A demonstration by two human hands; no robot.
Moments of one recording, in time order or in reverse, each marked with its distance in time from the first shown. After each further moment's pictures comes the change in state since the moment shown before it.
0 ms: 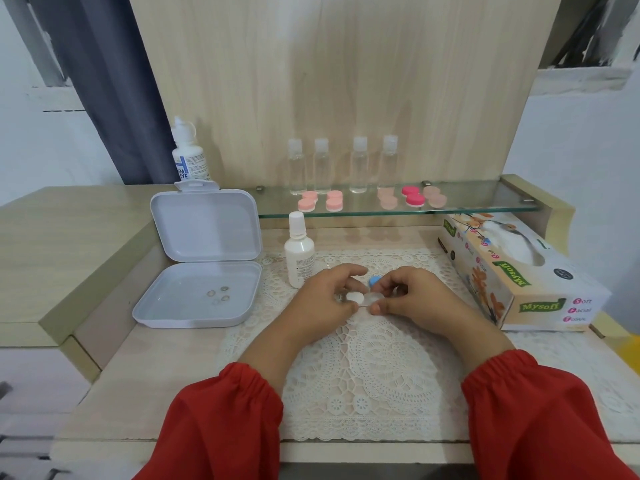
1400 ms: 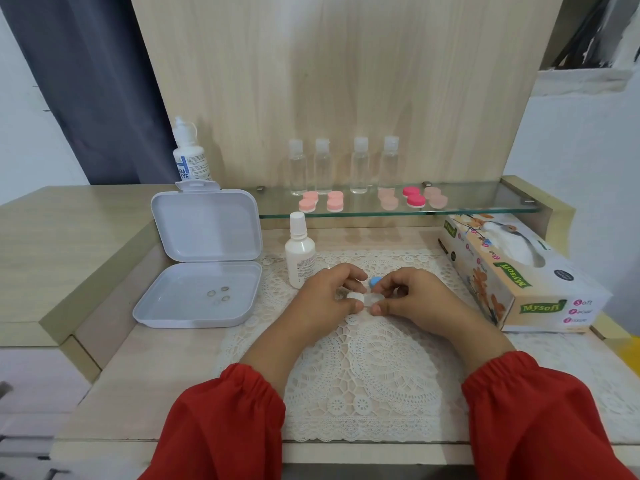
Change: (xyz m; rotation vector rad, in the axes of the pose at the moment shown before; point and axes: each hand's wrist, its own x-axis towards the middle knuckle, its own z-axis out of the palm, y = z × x) left_hand -0.001 0.005 -0.001 -0.056 0.018 -0.030; right_hand 0.001 0.001 0.000 0.000 0.004 0.005
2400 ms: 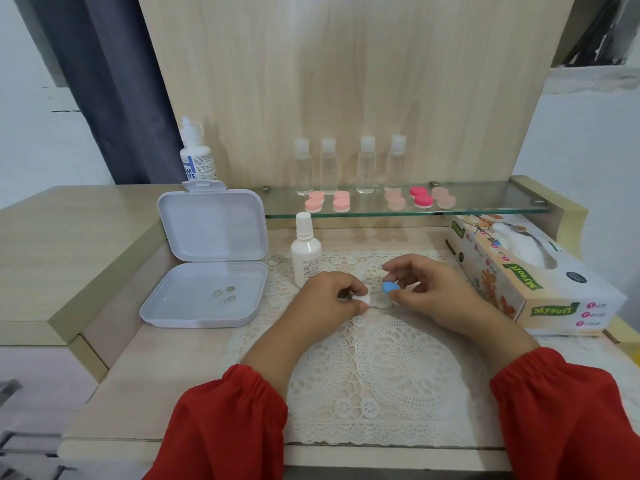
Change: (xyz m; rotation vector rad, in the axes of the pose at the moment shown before) left_hand 0.000 -0.001 -0.003 0.092 0.045 -0.045; right_hand 0.003 0.015 -0.008 0.212 0.067 -0.186
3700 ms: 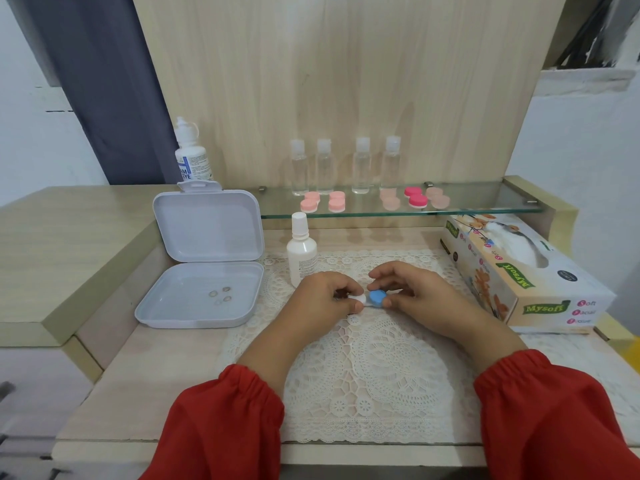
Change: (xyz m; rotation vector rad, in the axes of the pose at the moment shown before) left_hand 0.001 0.000 0.000 0.009 0.002 0.012; right_hand -0.001 0.000 0.004 -0.146 -0.152 0.004
